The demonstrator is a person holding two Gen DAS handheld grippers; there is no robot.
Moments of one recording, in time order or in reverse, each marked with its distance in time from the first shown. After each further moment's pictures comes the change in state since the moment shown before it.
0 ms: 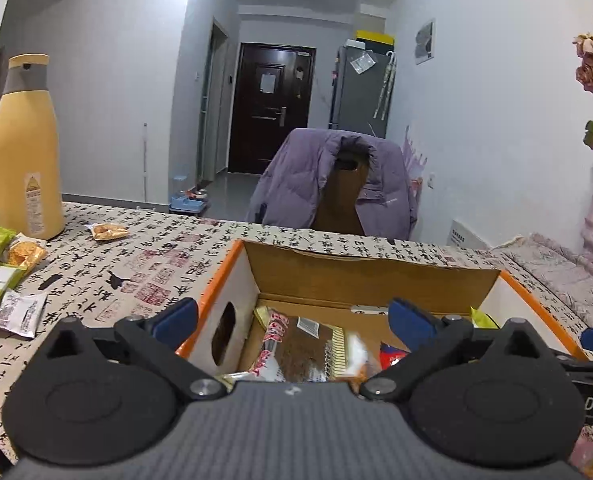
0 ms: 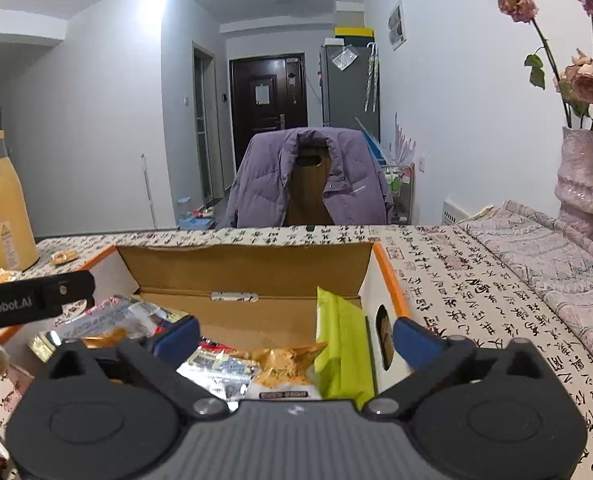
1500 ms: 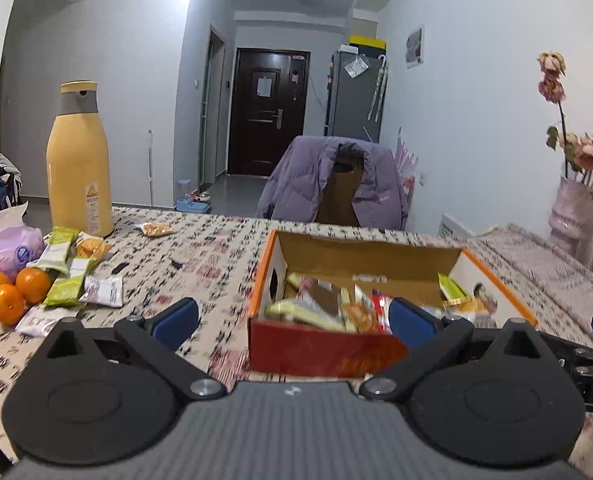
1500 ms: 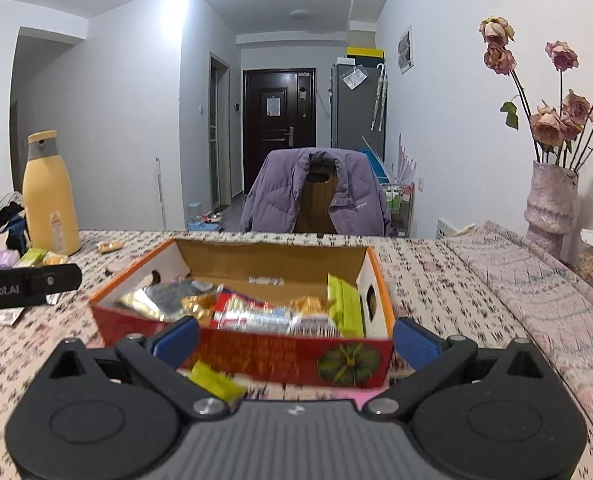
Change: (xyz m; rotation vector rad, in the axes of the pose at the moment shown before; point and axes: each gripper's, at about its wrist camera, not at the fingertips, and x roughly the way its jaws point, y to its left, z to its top) left arm -0.147 0.034 -0.014 0.033 0.005 -0.017; right arm -0.148 0.028 -0.027 -0.060 -0.016 0.004
